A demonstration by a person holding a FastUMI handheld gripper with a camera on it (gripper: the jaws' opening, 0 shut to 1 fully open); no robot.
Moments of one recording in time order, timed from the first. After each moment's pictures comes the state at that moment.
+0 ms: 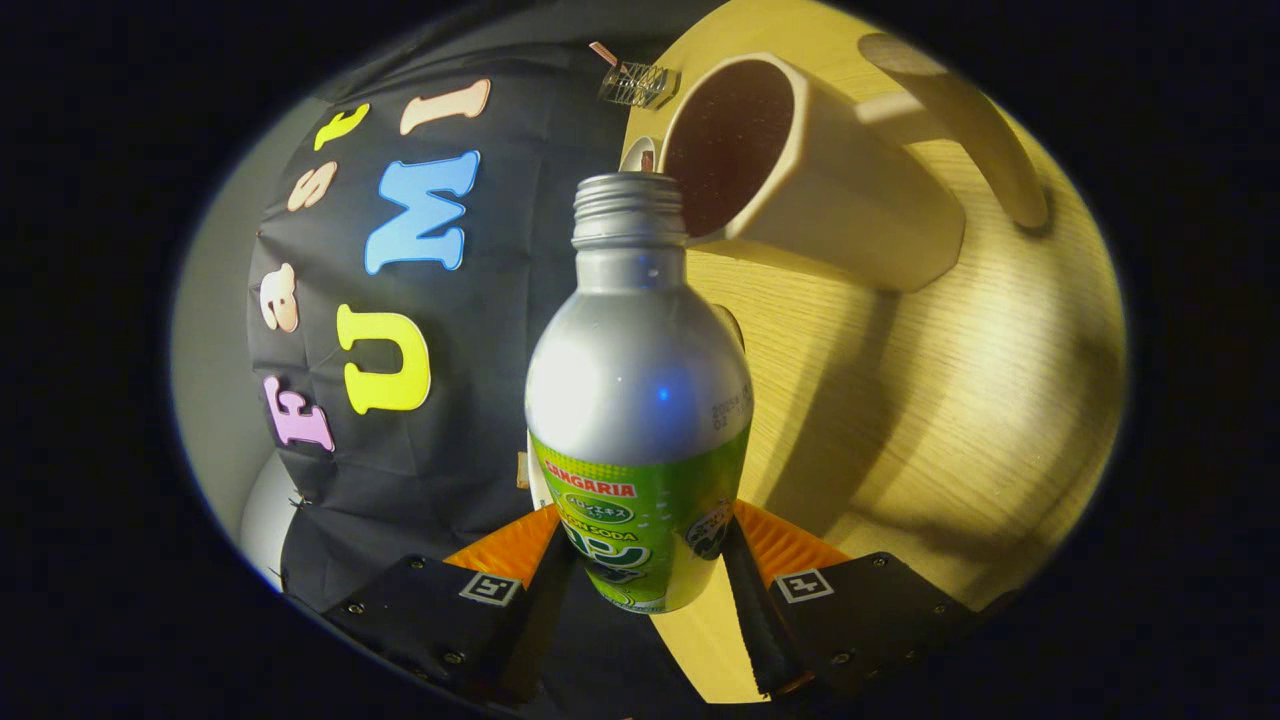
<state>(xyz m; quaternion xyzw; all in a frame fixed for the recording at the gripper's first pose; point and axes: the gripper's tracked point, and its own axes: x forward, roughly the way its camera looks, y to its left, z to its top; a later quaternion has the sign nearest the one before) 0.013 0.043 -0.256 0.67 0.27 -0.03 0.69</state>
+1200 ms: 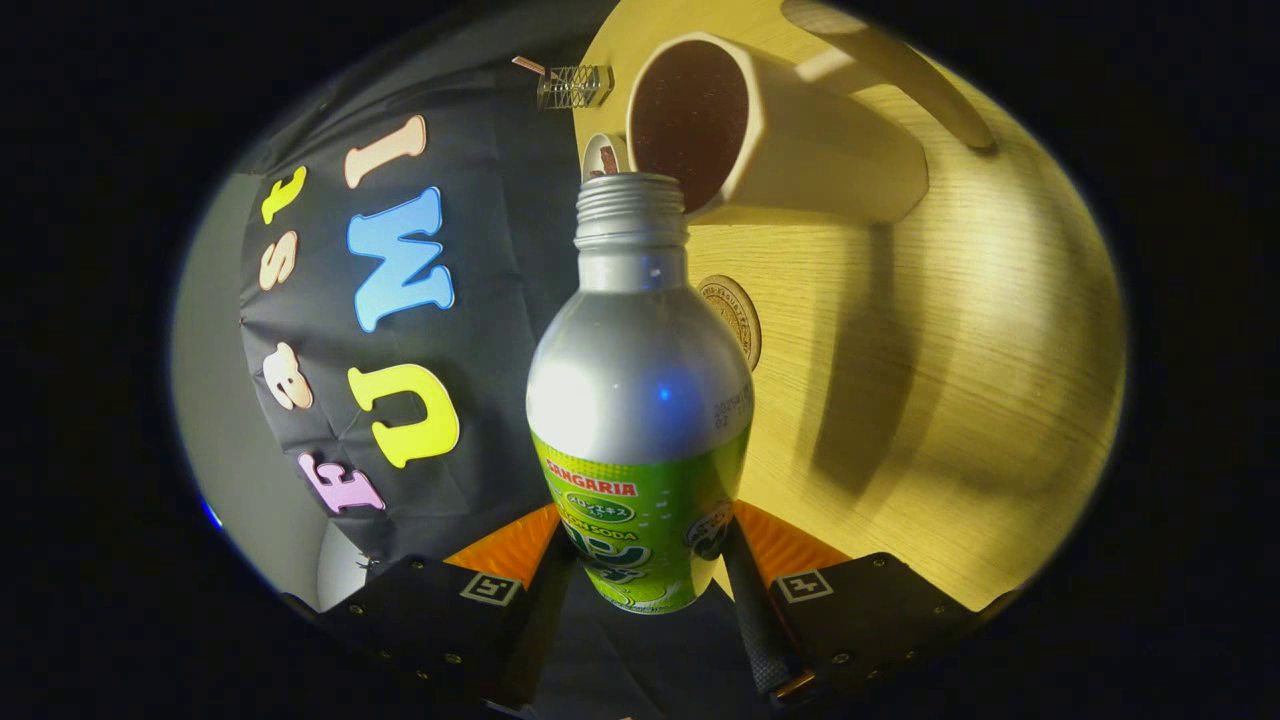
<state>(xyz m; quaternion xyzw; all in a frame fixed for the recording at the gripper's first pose) 0.022 0.048 -0.232 0.76 0.26 -0.04 0.60</state>
